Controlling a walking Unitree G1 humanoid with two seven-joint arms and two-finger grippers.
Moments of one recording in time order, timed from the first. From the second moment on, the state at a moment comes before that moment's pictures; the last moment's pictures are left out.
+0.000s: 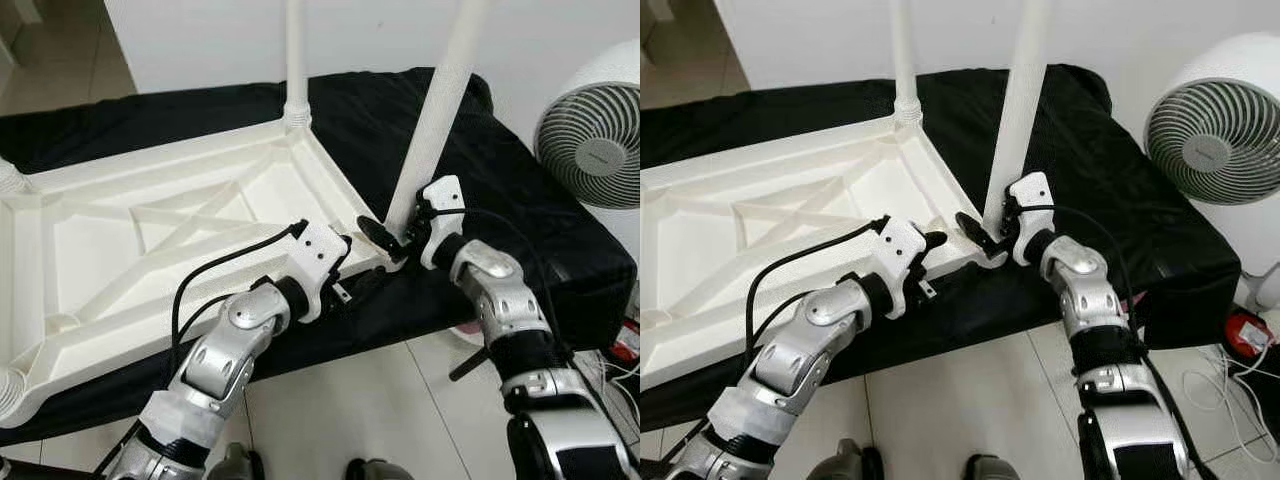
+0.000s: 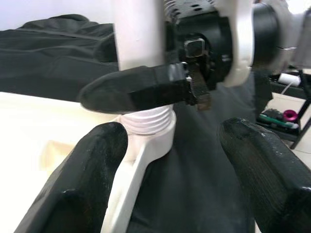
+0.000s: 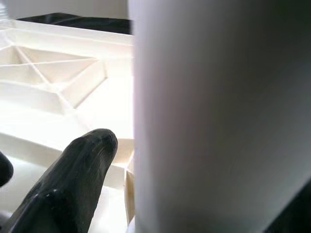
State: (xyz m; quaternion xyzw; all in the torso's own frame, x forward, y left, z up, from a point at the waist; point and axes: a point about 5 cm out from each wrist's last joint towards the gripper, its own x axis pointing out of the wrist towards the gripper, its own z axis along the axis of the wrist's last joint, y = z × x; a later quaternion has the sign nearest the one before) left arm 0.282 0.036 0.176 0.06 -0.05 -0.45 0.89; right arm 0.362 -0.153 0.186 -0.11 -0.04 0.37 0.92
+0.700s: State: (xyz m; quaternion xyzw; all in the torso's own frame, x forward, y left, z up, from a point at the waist) left arm 0.283 0.036 0.177 0.06 -0.05 -0.45 0.89; right arm 0.364 -0.170 0.174 -0.15 -0.03 0.38 0.91
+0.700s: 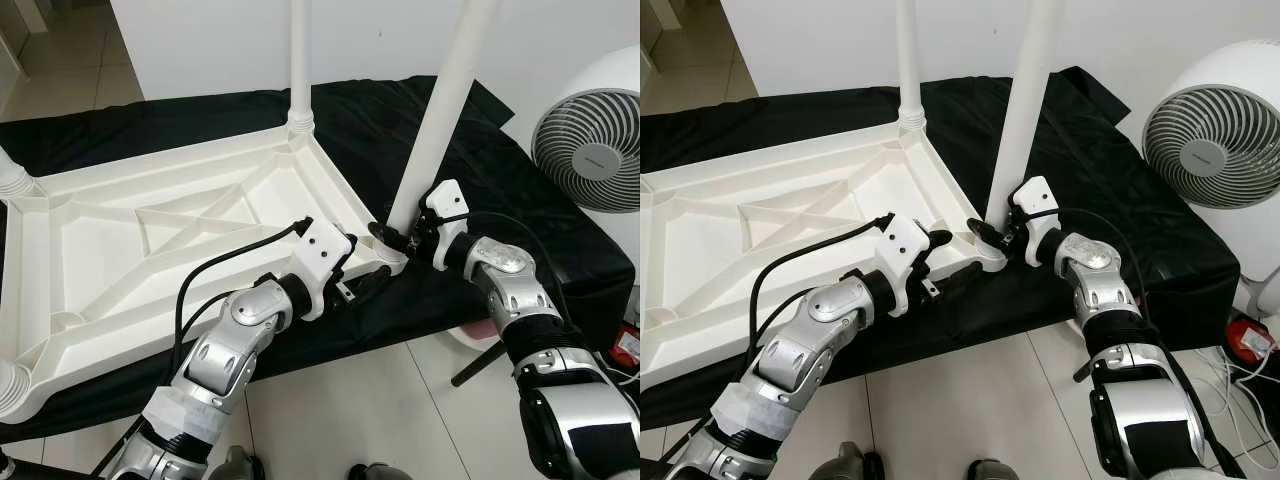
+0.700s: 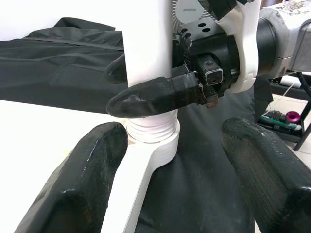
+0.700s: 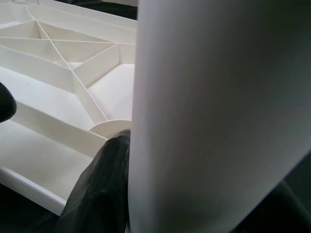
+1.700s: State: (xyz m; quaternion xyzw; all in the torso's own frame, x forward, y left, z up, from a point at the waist) left arm 0.282 0.043 0.170 0.07 -0.04 -0.44 0.89; right arm 0.321 -0.110 0.168 0.01 -0.07 0.04 1.00
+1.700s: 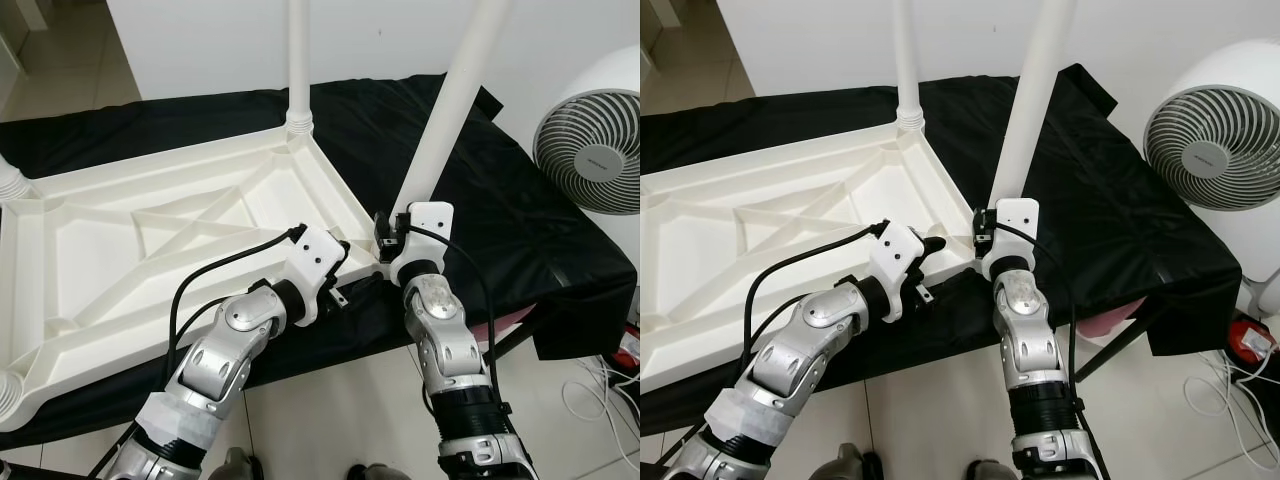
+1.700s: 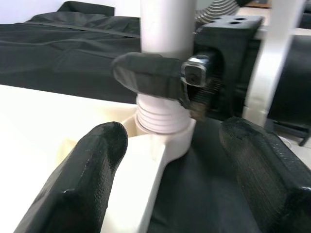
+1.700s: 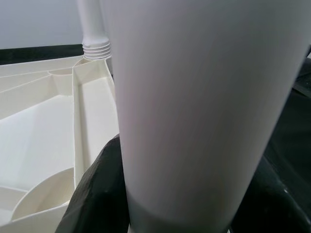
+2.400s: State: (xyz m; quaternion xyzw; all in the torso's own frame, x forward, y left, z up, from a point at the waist) left arm 0.281 0.040 0.170 0.06 -0.04 -0.44 0.89; right arm 0.334 -0.159 0.171 -0.07 -0.04 0.23 0.97
